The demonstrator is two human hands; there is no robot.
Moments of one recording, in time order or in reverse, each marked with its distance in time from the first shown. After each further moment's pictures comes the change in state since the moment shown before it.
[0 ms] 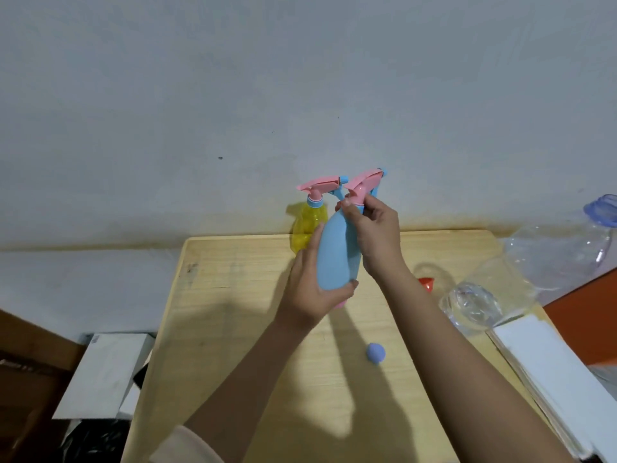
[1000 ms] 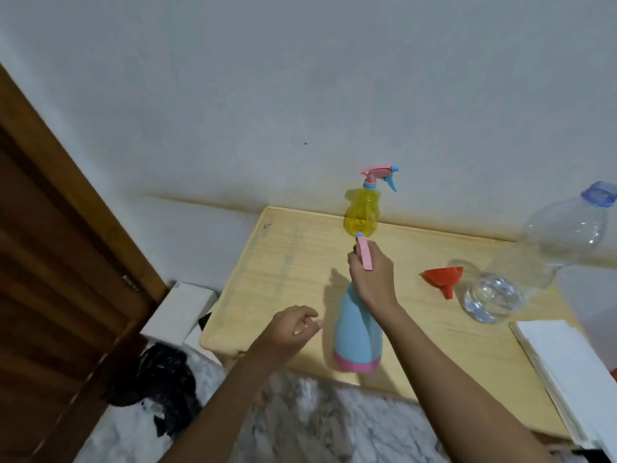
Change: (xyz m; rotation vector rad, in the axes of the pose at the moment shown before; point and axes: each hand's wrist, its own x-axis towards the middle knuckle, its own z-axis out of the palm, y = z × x) left_hand -0.201 -0.017 -0.048 0.189 -0.043 -0.276; right_hand -0.155 0.031 -0.007 -0.298 -0.221 -0.139
